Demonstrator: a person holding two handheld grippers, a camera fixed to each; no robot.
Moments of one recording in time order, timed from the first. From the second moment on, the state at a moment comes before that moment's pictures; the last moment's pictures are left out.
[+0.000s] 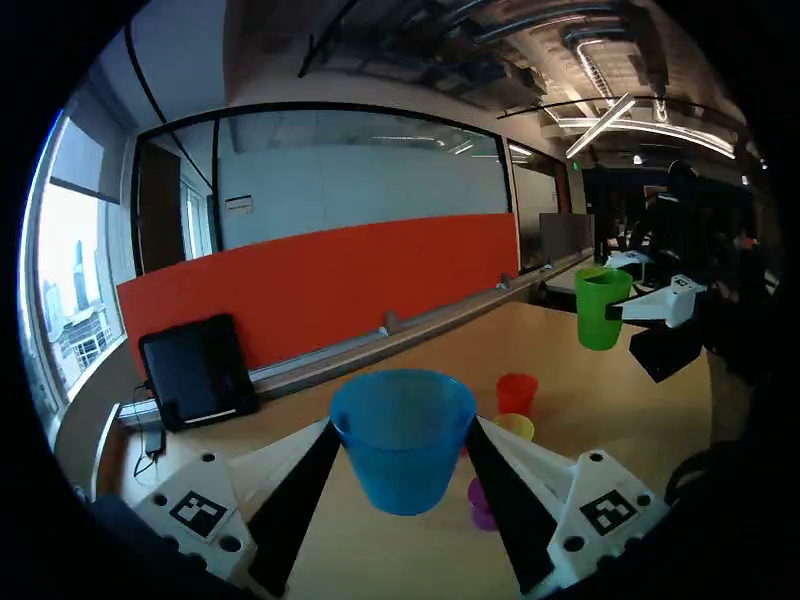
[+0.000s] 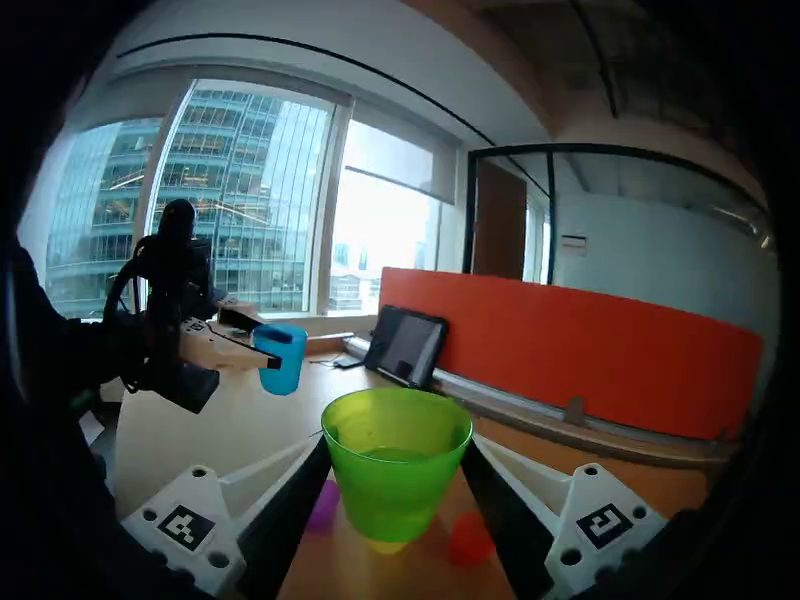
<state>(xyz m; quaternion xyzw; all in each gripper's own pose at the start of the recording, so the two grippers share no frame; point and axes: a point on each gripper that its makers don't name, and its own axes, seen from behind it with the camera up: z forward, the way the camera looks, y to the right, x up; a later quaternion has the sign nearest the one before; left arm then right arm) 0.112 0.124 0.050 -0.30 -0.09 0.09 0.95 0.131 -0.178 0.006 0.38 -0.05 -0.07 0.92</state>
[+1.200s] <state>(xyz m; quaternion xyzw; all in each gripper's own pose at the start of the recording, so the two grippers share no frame) -0.014 0.131 0.027 -0.31 -0.21 0.11 0.92 0.012 -0.164 0.000 0.40 -0.19 -0.12 0.89</state>
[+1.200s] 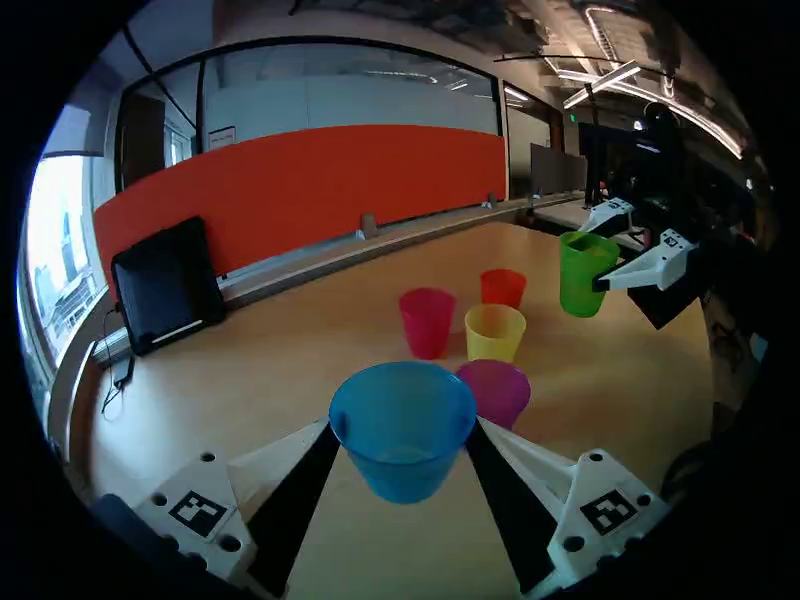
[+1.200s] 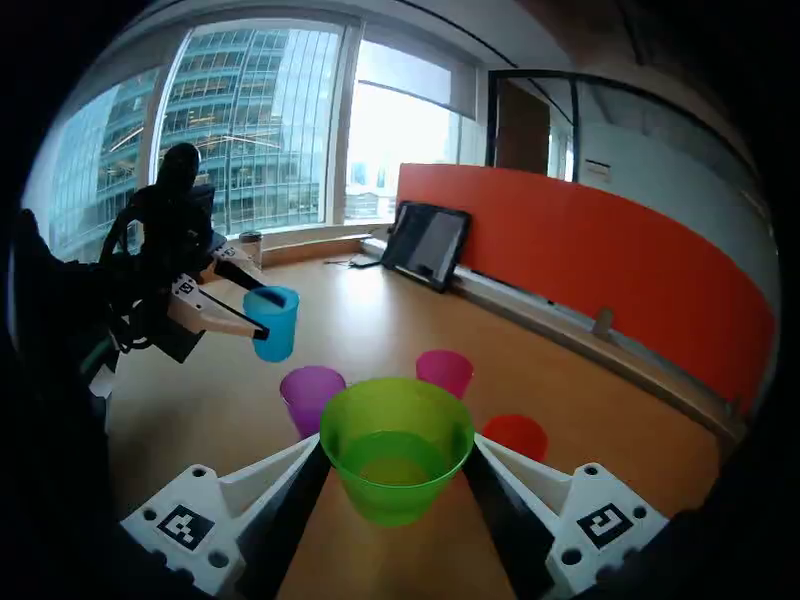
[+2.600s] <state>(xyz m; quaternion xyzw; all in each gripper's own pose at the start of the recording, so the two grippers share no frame) -0.079 0.124 0.009 -0.32 -0.27 0.11 0.90 -0.081 -0.154 -0.002 0.38 -0.26 -0.15 0.88</state>
